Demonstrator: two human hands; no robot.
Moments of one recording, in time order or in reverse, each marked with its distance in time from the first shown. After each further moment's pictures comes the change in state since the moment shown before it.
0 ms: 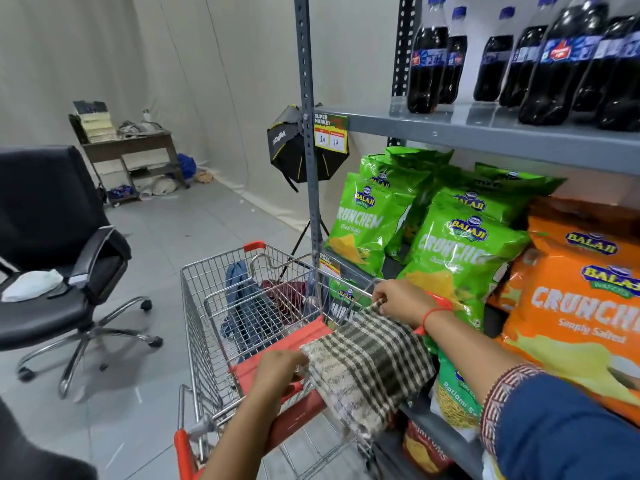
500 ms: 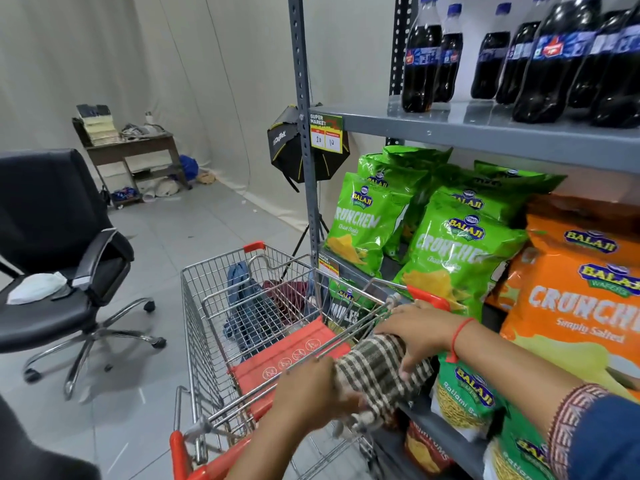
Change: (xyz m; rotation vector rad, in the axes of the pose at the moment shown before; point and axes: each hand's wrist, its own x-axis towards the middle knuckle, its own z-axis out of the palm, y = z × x) left_hand -0.035 0.001 0.039 1.137 -0.144 0.390; right_hand -0.037 0.018 -0.002 -0.433 -0.384 -0.262
